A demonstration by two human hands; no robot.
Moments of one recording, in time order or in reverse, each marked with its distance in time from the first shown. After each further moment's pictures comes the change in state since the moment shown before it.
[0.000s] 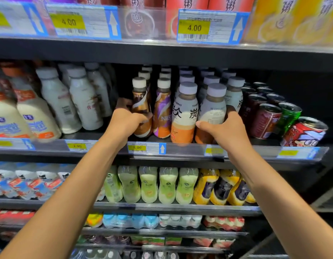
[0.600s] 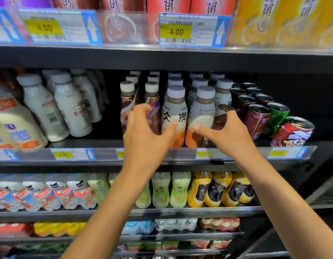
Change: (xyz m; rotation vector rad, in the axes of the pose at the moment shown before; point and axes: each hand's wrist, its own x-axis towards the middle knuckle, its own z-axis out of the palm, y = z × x) left_hand -0.095 0.028 0.050 0.300 0.139 0.428; right_hand -0.011 -0.008 -0.032 -0.196 -0.047 -0.092
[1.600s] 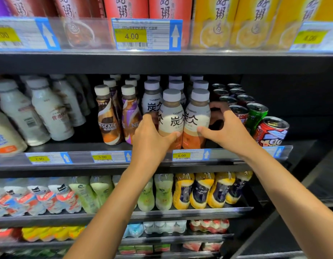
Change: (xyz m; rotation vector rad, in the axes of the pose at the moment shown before) left_hand 0.002 0.020 0.070 0.146 -0.152 -0.119; right_hand 0.034 0.053 -0.051 -0.034 -0.120 -0.239
